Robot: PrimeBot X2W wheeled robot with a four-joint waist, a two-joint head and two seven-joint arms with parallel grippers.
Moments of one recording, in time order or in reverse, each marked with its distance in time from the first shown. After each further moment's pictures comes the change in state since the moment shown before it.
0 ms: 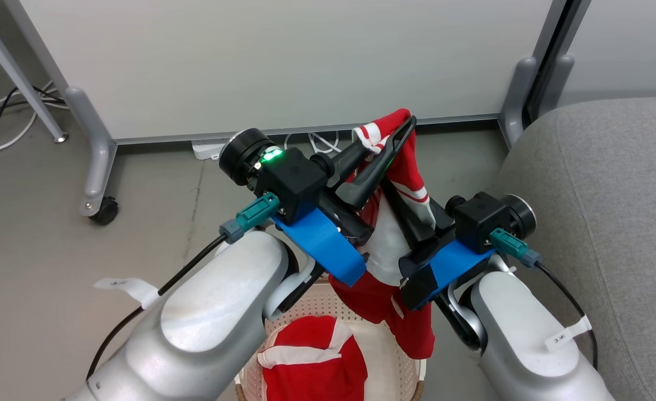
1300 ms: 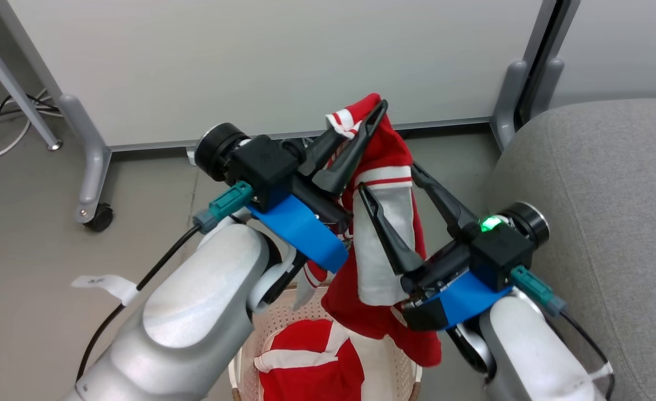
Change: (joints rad) left arm 0.021 0.012 0.075 -0.002 0.005 -0.002 0.014; right arm 0.145 0.000 -0.034 -0.290 -0.097 0.000 0.000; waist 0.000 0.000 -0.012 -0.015
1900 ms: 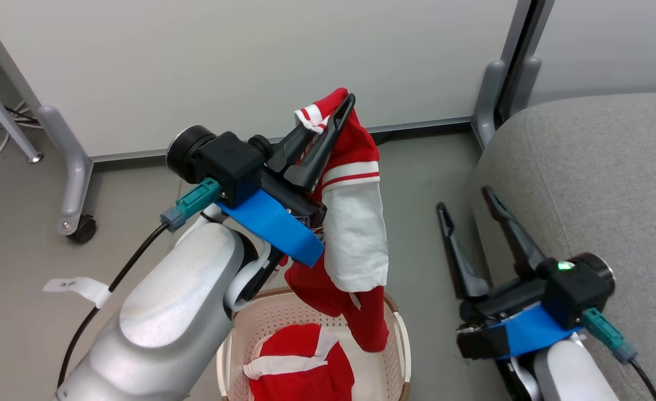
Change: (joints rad) left arm 0.026 0.035 0.051 -0.003 -0.014 -0.002 -0.004; right arm 0.210 0.000 -0.203 -0.127 -0.002 0.000 0.001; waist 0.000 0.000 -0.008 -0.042
